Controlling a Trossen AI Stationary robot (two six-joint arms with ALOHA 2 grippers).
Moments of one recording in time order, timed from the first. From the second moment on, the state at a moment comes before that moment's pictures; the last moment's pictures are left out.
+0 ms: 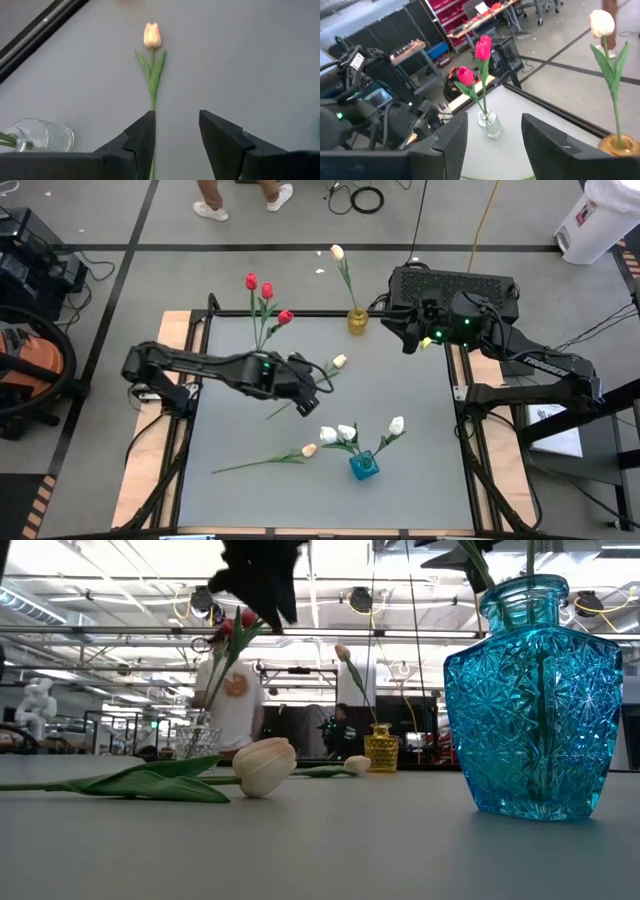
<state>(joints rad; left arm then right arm) -0.11 1.66 1.53 -0.99 -0.44 -0.70 -0.38 0.92 1.02 -0.27 0.00 0.51</state>
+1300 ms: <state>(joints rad) 0.14 2.02 1.53 -0.90 -0.23 -0.54 -0.38 0.92 1.02 -0.32 -0.03 0.54</state>
